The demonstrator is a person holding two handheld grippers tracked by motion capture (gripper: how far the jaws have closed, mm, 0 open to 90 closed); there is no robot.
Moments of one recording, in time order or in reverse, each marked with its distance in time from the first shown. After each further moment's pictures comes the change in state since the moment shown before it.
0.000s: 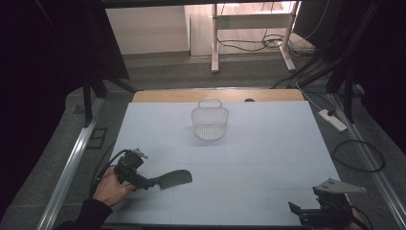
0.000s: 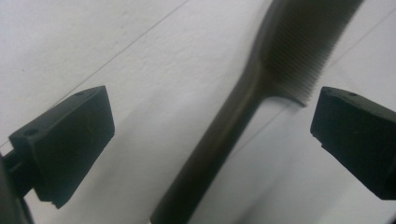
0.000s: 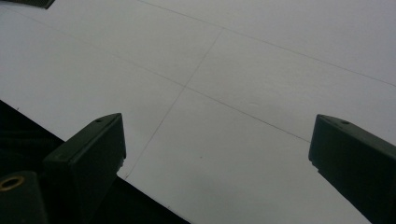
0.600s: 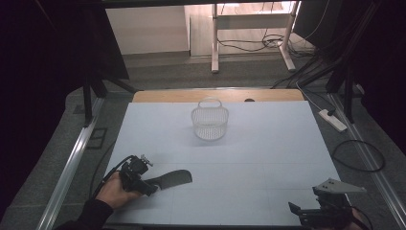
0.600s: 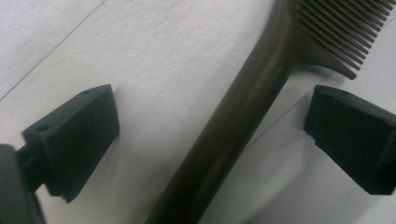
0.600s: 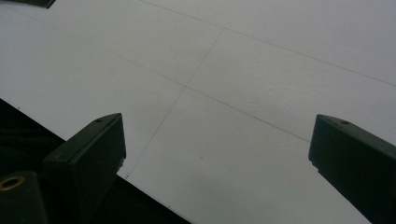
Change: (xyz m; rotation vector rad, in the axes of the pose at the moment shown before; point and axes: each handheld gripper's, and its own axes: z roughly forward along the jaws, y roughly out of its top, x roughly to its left) left arm -0.008 -0.003 0.020 0.095 0.058 0.050; right arm 0.000 0.000 0.000 -0.001 0.002 -0.003
